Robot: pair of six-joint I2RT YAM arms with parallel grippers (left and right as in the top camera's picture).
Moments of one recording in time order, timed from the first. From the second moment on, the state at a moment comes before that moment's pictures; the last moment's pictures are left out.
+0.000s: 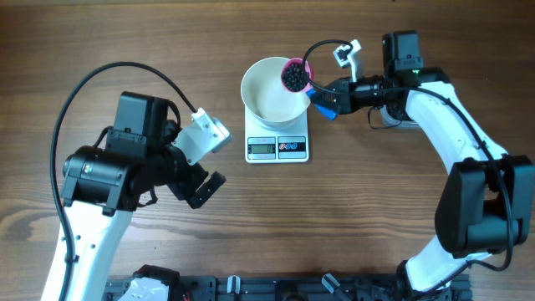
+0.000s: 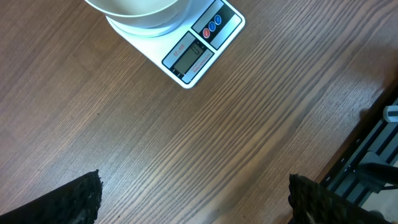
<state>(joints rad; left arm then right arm) -0.24 1.15 1.27 -1.27 0.29 0.59 0.10 1.83 1.32 -0.60 -0.97 -0.12</state>
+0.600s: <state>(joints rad) -0.24 1.15 1.27 -1.27 0.29 0.59 0.16 1.83 1.32 -0.54 -0.91 -0.14</state>
